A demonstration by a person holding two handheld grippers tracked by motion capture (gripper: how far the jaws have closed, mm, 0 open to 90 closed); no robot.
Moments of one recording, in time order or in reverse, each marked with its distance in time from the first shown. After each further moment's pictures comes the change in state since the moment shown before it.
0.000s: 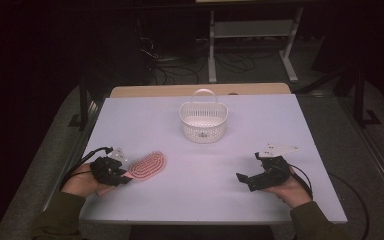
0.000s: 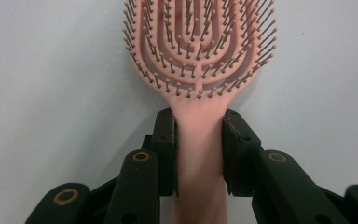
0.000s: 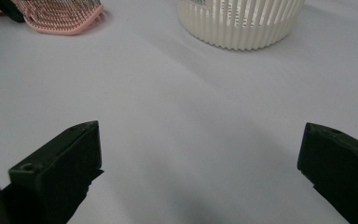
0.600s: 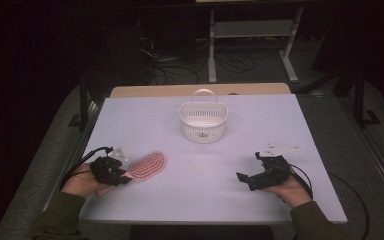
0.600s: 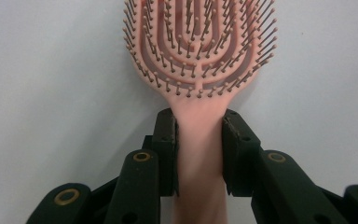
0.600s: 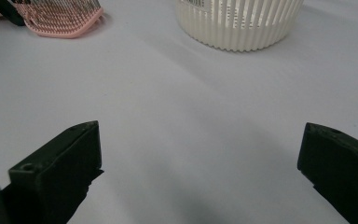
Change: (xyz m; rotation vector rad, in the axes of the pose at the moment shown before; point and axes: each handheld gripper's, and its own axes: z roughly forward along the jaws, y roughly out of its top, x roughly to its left) left arm 0.000 0.001 -0.001 0.004 -0.006 -0.007; right arm -0.001 0.000 0.000 -0.003 0.002 0.008
